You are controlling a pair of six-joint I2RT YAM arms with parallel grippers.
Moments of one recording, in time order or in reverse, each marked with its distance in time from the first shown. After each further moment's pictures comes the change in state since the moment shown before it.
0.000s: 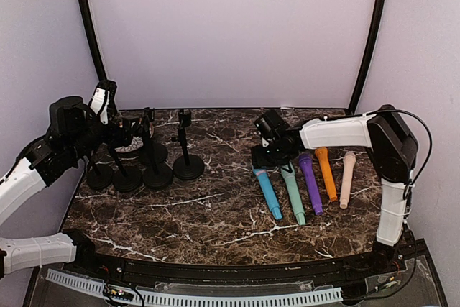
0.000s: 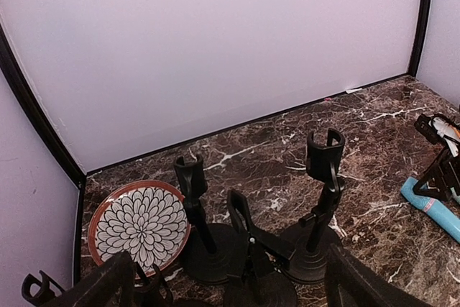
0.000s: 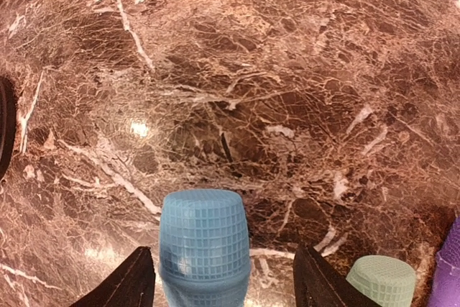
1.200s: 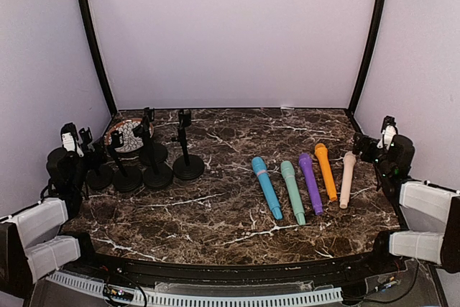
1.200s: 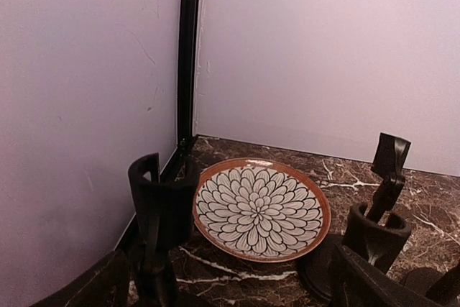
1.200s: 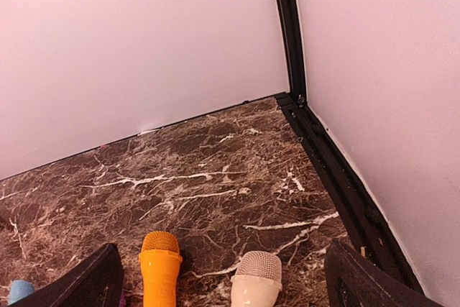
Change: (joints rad) left arm 0.570 0.021 -0.592 0.821 0.129 -0.185; right arm -0.812 -0.954 -1.028 0.879 -0.184 -0.242
